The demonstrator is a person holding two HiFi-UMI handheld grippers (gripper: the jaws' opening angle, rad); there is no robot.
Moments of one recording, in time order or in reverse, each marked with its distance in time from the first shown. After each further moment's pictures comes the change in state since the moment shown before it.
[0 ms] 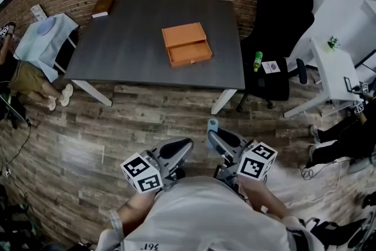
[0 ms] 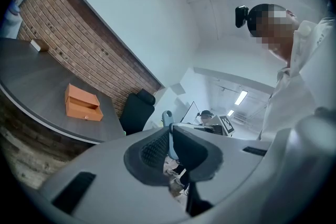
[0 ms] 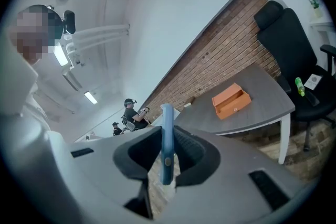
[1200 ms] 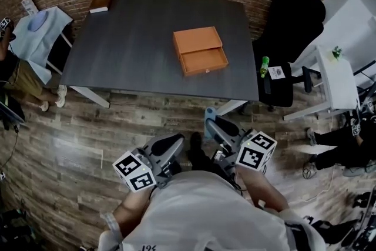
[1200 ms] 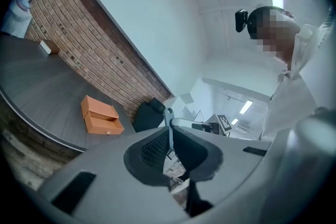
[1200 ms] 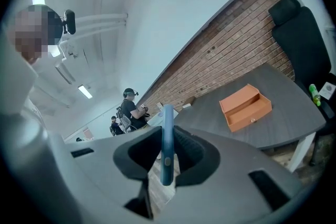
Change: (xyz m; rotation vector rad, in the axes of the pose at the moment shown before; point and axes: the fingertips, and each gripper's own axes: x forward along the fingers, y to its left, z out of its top) left arm -0.049 0.131 0.071 -0.053 -0.063 0.027; right arm 0.151 -0.016 0.041 -0.049 0.028 -0.028
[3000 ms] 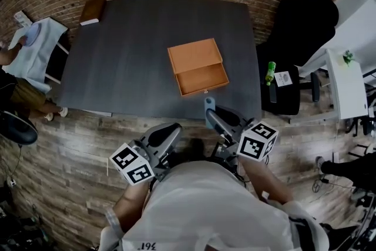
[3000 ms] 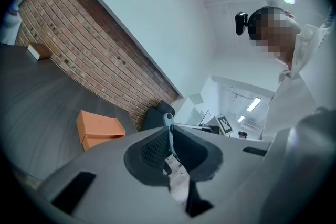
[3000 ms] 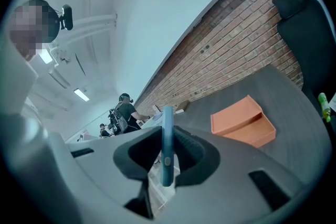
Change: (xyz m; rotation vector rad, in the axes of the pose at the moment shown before) left arm 0.105 0.097 0.081 0.026 0.025 0.044; right arm 0.074 -0.110 0.094 0.023 0.026 0.001
